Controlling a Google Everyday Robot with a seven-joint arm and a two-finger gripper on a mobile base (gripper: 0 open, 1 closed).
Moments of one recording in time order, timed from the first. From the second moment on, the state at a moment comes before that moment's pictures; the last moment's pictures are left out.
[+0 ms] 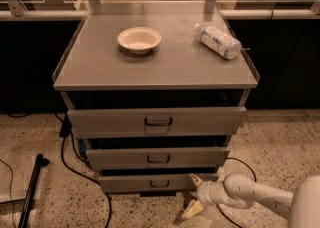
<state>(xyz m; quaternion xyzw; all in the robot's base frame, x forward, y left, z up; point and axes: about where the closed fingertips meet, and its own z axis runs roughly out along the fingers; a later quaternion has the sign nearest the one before) 0.509 -0.129 0.254 -0.56 0.73 0.22 0.32</state>
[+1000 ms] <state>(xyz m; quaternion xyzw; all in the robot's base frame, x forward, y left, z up) 0.552 -0.128 0.244 -0.56 0.71 0.20 0.38</state>
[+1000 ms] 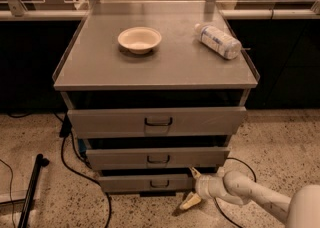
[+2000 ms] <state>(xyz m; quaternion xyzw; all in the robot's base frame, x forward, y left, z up) 0.574 -0.112 0.211 -0.56 0.70 0.22 0.38</state>
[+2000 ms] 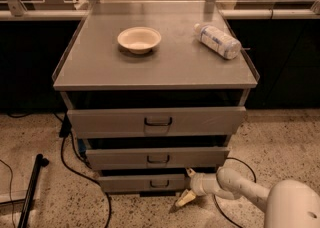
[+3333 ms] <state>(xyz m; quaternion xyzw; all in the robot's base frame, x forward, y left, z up) 0.602 -0.117 0.167 -0.55 0.72 0.22 0.37</state>
